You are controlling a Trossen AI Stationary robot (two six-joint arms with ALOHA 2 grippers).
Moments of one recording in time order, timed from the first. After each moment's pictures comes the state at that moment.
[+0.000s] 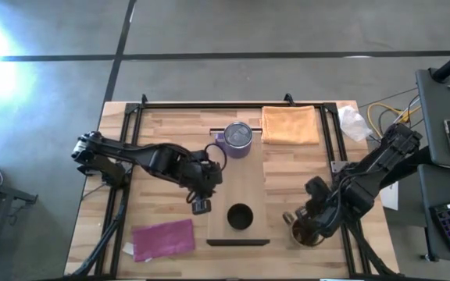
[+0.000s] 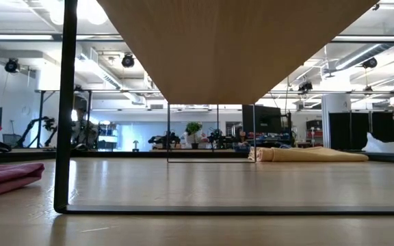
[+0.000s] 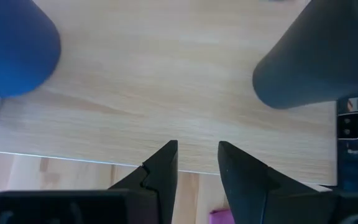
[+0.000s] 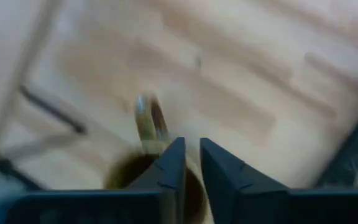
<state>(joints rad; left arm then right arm) -0.26 1.65 1.78 -1.14 -0.13 -0.36 0.77 1.37 1.26 -1.35 0.24 1.81</state>
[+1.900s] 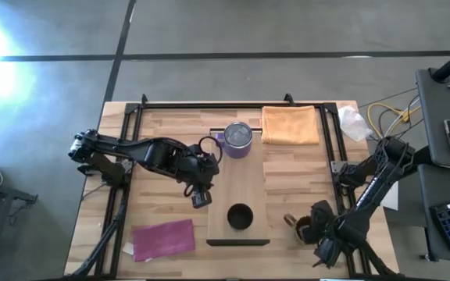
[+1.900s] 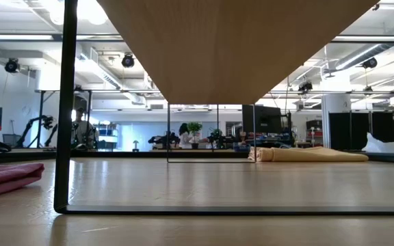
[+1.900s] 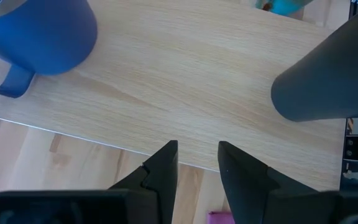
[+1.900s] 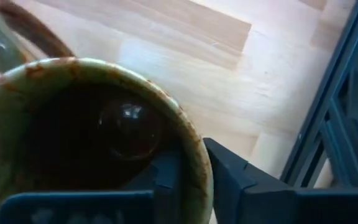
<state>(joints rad) -0.23 1.61 1.77 -1.16 -0.16 -0.46 0.97 1.59 1.13 -1.23 0.10 2.21</state>
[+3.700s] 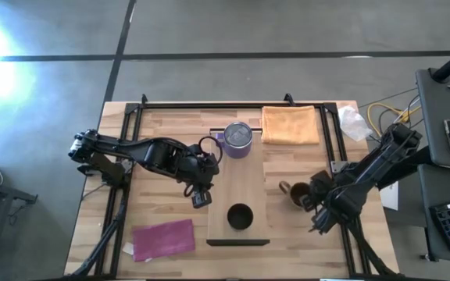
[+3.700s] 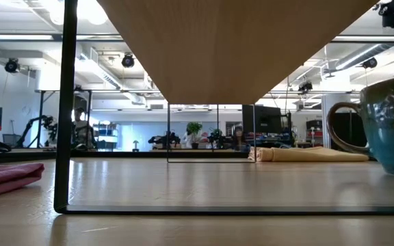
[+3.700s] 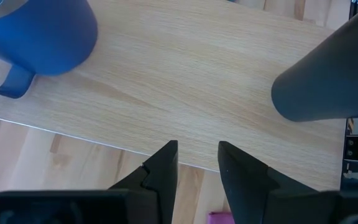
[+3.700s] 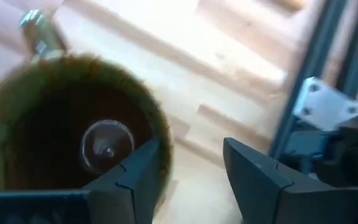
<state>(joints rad) -0.23 1.62 1.77 -1.16 -0.16 -0.46 0.80 1.37 0.95 -1.46 0.37 1.93</state>
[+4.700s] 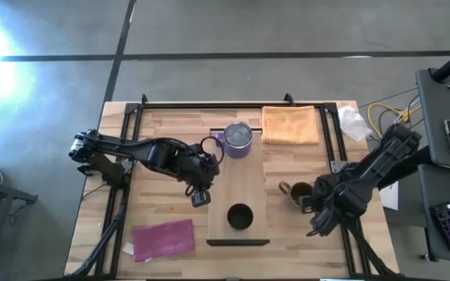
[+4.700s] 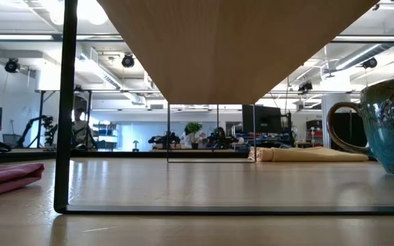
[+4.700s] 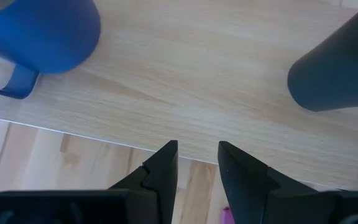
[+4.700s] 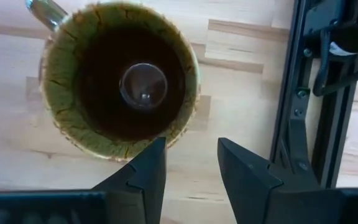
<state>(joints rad) -0.22 1.62 1.74 -1.16 -0.16 -0.40 0.78 1.38 1.14 -1.47 0.15 2.24</state>
